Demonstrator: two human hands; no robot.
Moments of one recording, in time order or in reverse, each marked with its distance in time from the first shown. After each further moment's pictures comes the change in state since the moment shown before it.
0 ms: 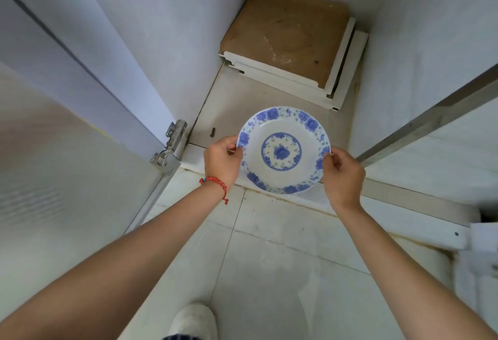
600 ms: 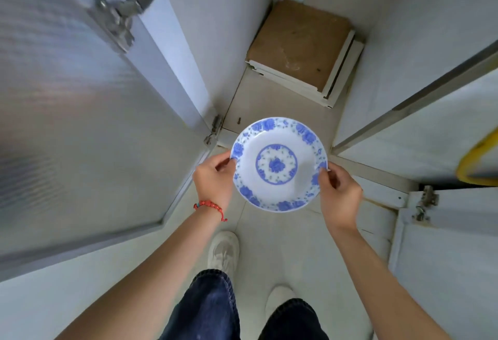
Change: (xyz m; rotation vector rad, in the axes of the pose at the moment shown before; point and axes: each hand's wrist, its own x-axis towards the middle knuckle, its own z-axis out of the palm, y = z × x) left_hand -0.129 0.162 -0.158 -0.162 0.130 -0.339; right_hand -0.106 -0.199 -0.124 0.011 -0.088 0.193
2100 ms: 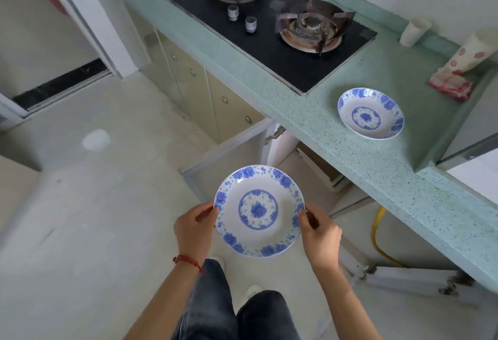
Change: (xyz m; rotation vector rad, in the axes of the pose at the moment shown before) left_hand -0.315 0.267 -0.277 -0.062 0.431 -0.050; right_hand -0.206 -0.364 -0.208 0.029 -0.492 -0.337
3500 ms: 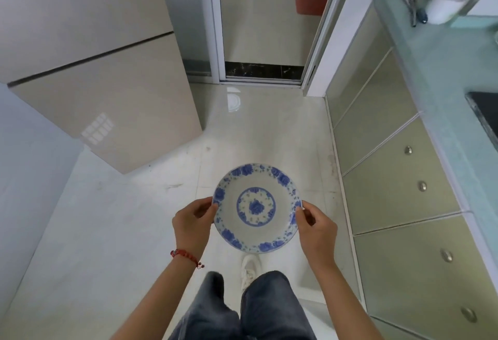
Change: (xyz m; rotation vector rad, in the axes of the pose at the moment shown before) left_hand 0.262 -0.107 -0.386 -0.202 0.732 -0.295; right_hand 0.045 -0.224 0.530 -0.008 -0.722 -0.372
